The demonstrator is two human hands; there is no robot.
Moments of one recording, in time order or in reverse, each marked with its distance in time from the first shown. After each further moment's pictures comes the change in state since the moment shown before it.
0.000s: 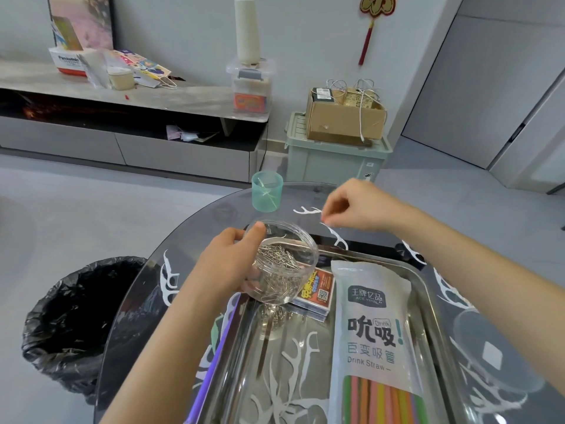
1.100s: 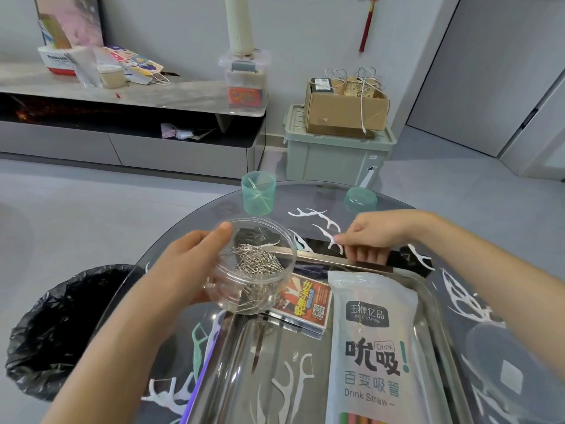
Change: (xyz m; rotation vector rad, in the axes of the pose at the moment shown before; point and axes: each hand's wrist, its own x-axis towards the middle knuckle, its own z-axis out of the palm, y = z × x) left_hand 0.008 0.002 -0.018 -0.132 0.040 -0.029; right_hand 0.010 0.059 0.011 0.163 -0.497 0.329
